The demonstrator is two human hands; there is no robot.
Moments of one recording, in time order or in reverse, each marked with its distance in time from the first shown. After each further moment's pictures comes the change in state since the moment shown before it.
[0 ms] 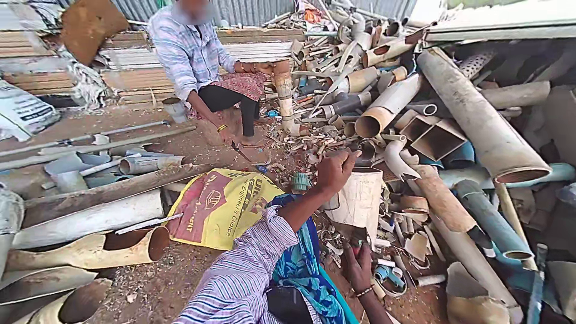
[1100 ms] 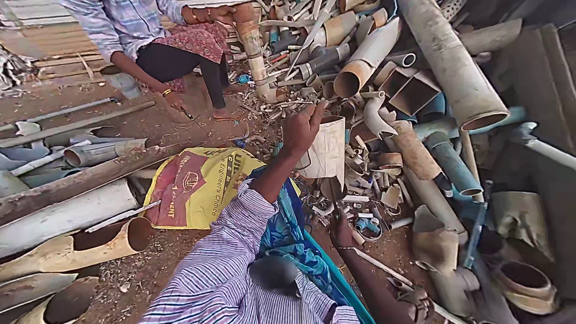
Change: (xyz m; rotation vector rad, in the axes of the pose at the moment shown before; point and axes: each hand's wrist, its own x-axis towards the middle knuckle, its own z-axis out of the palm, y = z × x) left_hand 0.008 -0.014 -0.019 0.199 0.071 0.099; right_hand -0.022 0.051 -0.022 -0.701 -0.137 0.081
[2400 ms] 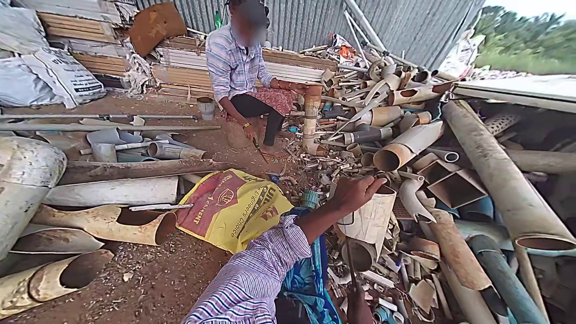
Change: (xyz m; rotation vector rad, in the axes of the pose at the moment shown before) left_hand -0.002 0.017 -0.002 -0.050 0.010 0.093; right_hand -0.003 0.010 -0.005 -0.150 -0.072 -0.030
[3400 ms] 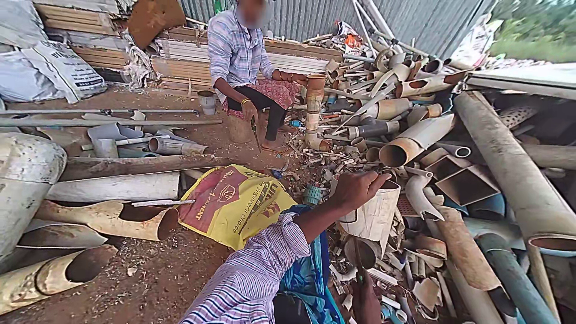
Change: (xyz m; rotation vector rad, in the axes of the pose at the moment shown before) left_hand 0.002 -0.011 0.001 0.011 0.105 0.076; right_hand 0.015 -0.025 -0.023 0.031 0.097 -0.125
